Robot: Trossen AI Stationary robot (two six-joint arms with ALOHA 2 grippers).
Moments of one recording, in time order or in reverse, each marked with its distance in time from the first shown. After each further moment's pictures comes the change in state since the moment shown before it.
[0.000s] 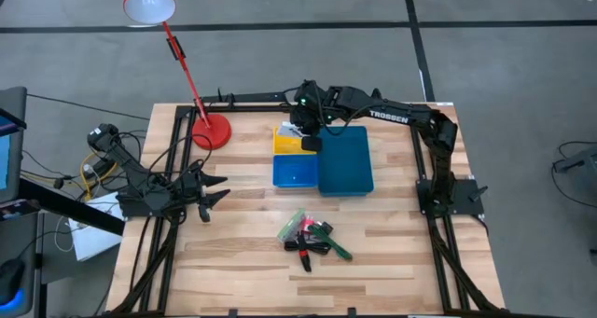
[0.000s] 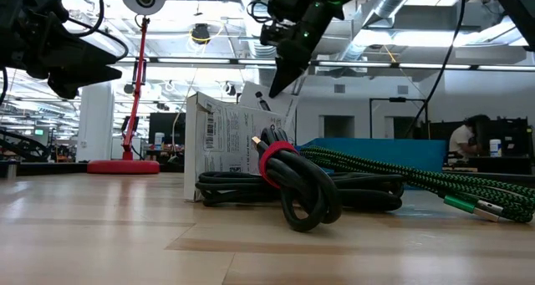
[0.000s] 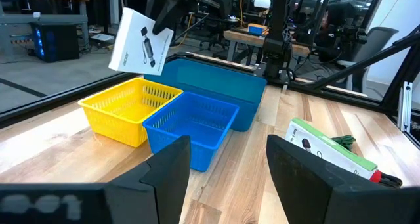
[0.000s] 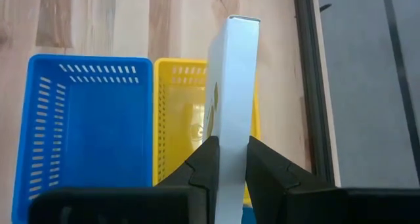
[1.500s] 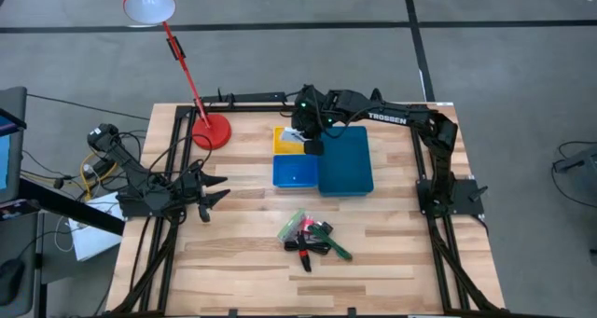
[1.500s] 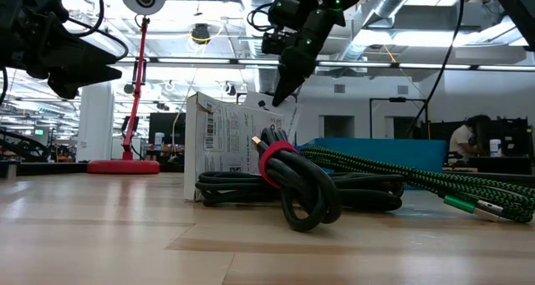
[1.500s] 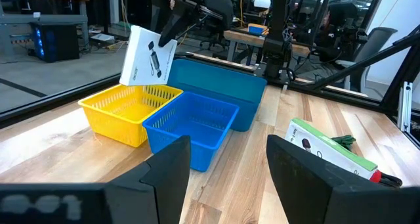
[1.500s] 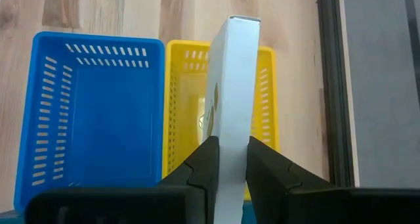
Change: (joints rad) left arm 0.000 0.000 0.000 0.000 0.000 0.000; right arm 0.002 0.000 -0.057 0.015 -0.021 -0.020
